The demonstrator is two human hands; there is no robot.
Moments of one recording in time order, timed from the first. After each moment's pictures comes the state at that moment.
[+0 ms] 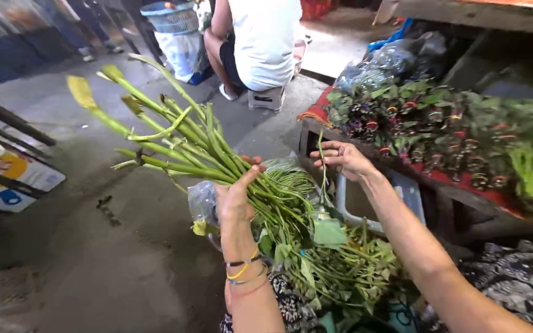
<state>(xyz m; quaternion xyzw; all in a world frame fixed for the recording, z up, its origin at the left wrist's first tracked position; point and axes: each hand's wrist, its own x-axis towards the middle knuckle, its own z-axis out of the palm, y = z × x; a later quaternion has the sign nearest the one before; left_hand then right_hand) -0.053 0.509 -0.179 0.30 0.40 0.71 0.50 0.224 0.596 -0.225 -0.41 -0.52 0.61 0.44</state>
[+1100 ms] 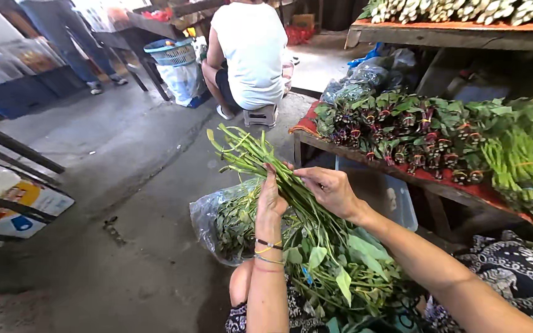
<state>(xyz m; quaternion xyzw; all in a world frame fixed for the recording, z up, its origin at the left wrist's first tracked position) 0.021 0.525 -0.198 0.20 0.31 0.60 0.71 0.172 0.501 -0.187 -0.34 -0.80 0.03 0.49</state>
